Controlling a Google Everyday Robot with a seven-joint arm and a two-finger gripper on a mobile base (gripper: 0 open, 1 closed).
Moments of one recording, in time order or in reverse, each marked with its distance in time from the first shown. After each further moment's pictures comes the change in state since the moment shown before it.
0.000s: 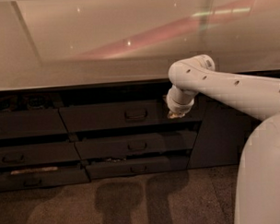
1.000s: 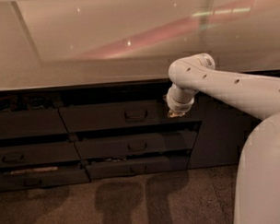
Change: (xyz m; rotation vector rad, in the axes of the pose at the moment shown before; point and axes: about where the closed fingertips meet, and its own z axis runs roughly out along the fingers) arm 0.001 -0.003 -0.003 0.000 0.000 0.000
